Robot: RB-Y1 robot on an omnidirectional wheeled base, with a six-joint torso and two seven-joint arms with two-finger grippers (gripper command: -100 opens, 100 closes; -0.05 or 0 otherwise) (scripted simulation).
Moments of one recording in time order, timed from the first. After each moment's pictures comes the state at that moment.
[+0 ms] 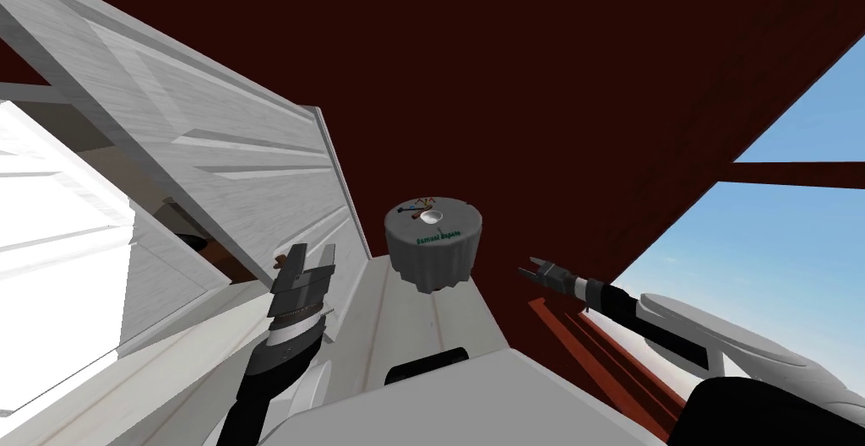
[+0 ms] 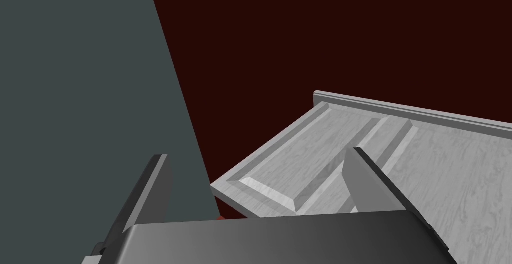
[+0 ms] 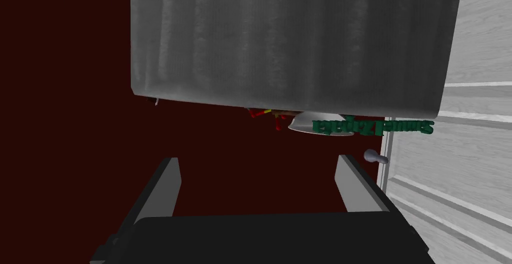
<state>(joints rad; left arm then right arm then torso) 0.52 0.01 0.00 -2.24 -0.10 -0.65 0.04 0.72 -1.05 -0.30 -1.64 0.51 -0.57 0.19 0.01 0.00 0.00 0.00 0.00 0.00</state>
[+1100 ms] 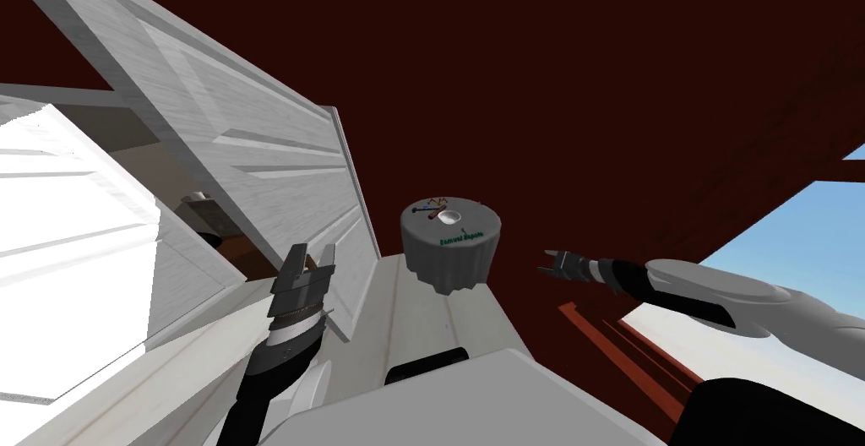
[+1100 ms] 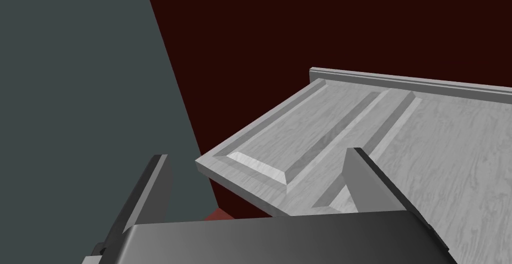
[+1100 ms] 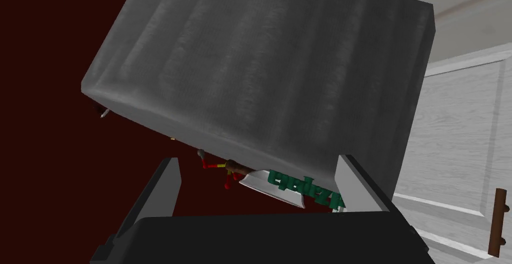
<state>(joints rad) 0.52 0.01 0.00 -2.24 -0.10 -0.65 0.04 0.77 -1.36 -0.35 -1.47 0.66 -0.61 0.19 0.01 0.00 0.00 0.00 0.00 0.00</state>
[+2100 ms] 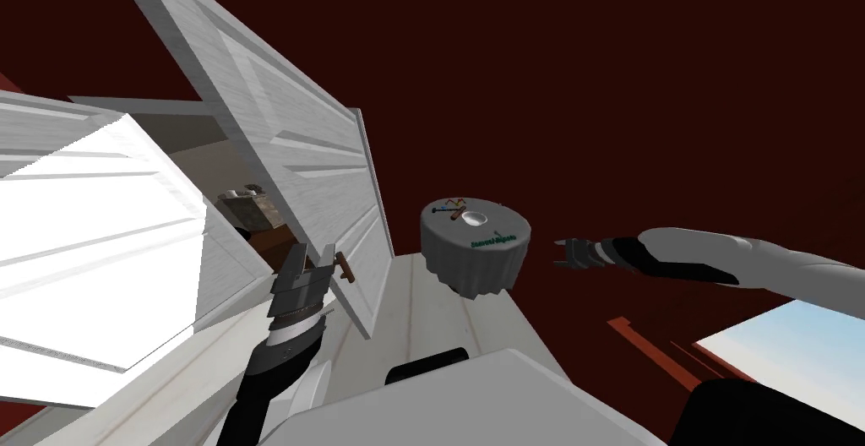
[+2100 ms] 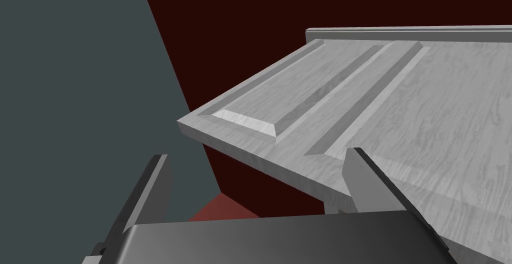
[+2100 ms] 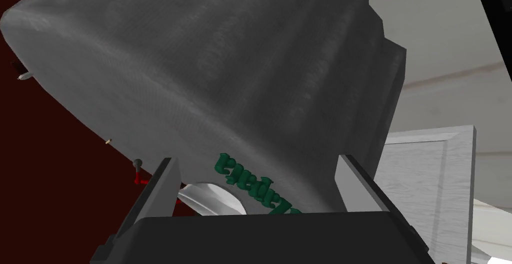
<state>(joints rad) 0.52 0.01 0.00 -2.24 -0.10 -0.65 0.04 0.78 -1.60 -0.35 -1.30 0.79 -0.68 0.17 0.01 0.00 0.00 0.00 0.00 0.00</state>
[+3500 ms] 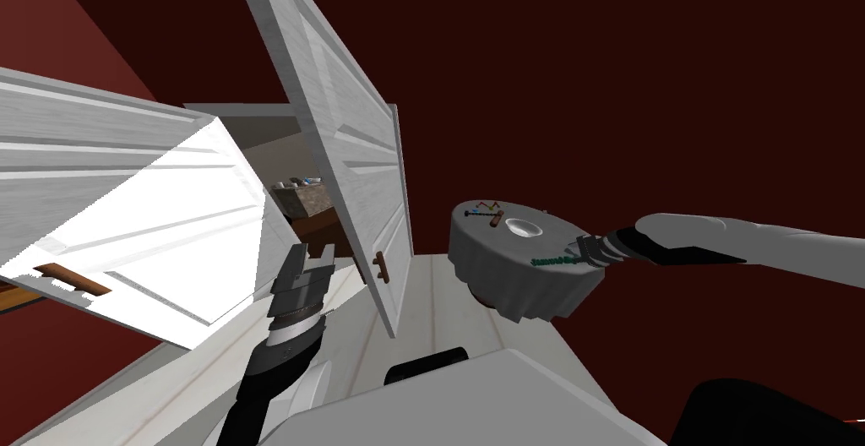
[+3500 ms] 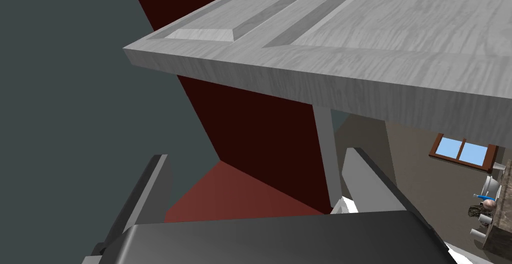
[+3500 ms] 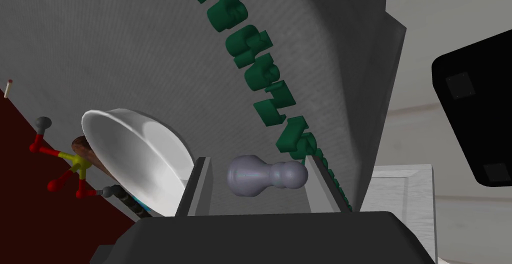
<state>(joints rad) 0.52 0.01 0.00 -2.24 -0.10 -0.65 0.04 0.78 -1.76 -0.28 -1.17 0.88 -0.73 0.15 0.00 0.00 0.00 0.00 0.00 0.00</state>
